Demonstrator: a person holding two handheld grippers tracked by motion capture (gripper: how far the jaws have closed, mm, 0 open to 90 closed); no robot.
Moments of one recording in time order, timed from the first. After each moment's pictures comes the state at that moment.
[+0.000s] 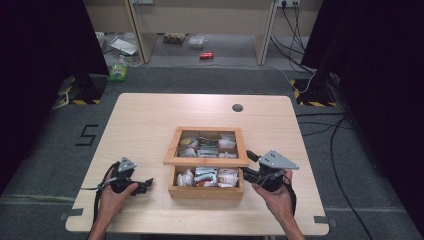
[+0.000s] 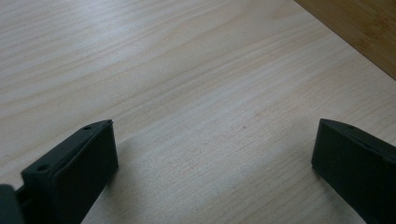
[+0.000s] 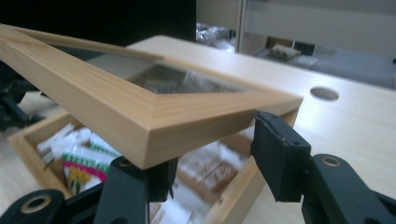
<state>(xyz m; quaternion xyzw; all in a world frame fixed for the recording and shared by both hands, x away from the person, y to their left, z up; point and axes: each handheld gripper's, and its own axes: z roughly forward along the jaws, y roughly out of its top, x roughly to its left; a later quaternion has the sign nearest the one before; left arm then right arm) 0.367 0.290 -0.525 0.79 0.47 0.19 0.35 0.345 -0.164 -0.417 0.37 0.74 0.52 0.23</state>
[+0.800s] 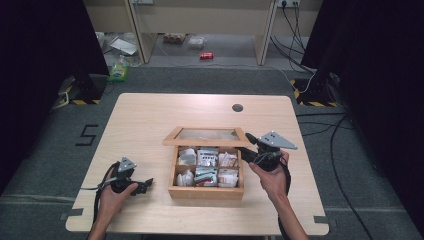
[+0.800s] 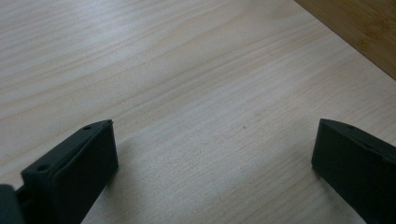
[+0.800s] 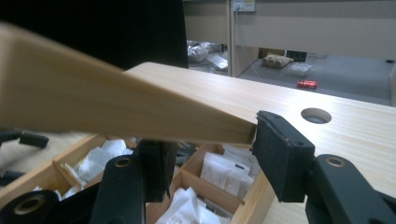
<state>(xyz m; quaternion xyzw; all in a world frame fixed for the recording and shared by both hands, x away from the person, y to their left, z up) 0.367 0.290 -0.525 0.79 0.47 0.19 0.35 0.390 -0.160 -0.405 0.40 0.70 0.54 0.22</state>
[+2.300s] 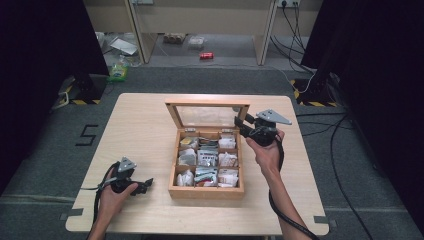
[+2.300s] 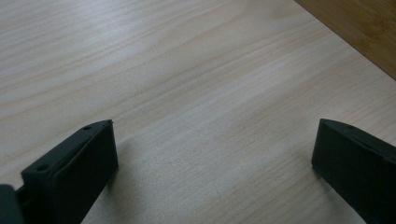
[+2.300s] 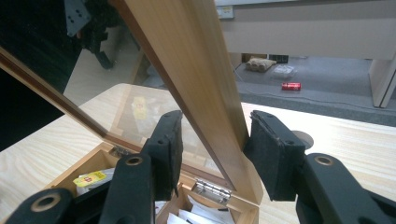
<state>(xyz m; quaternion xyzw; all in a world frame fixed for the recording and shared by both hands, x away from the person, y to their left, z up) 0.367 0.290 -0.525 0.79 0.47 0.19 0.35 0.453 -0.152 -0.390 0.44 0.68 0.54 0.24</state>
